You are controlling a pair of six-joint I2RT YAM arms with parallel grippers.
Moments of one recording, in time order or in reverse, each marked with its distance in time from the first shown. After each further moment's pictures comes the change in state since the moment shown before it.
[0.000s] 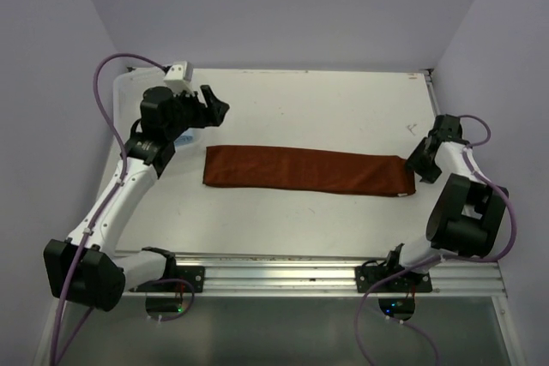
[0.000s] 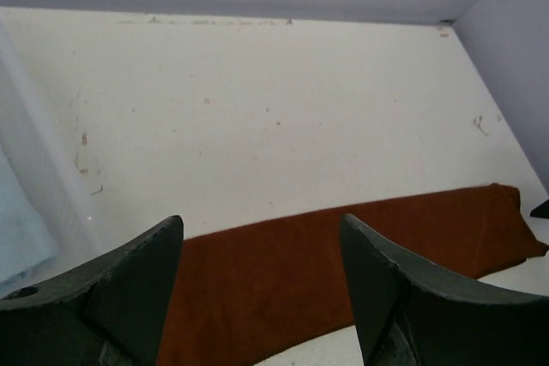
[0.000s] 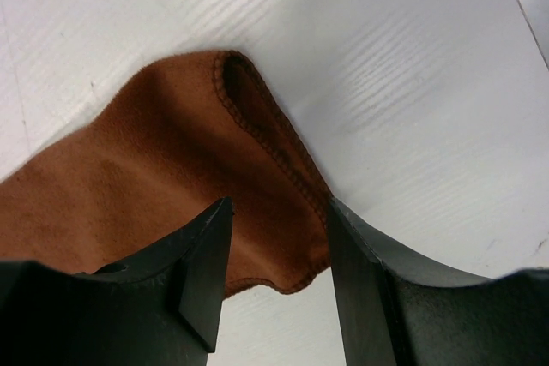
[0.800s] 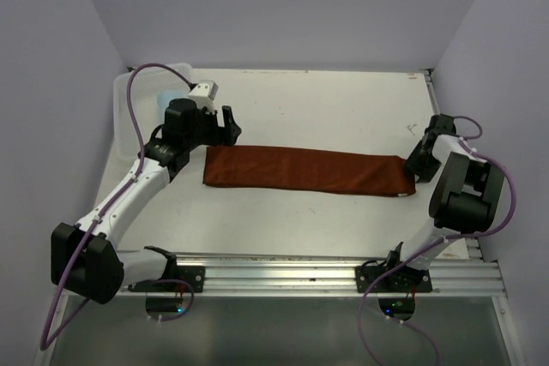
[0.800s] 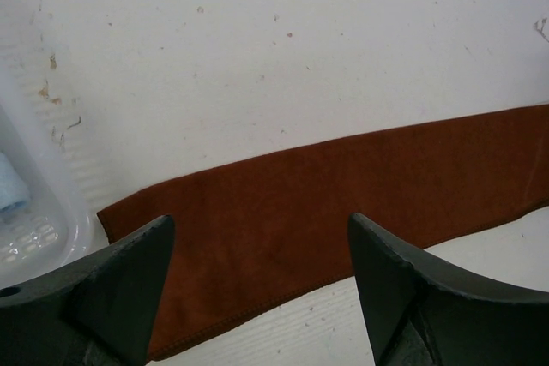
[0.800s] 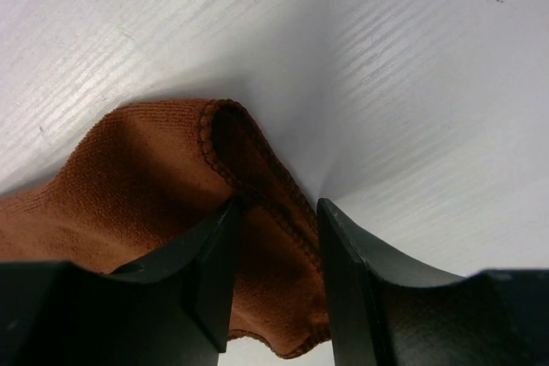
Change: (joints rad) left arm -0.111 0.052 -0.091 -0.066 -0.067 0.076; right arm 0.000 0.183 0.061 0.039 0.007 -0.033
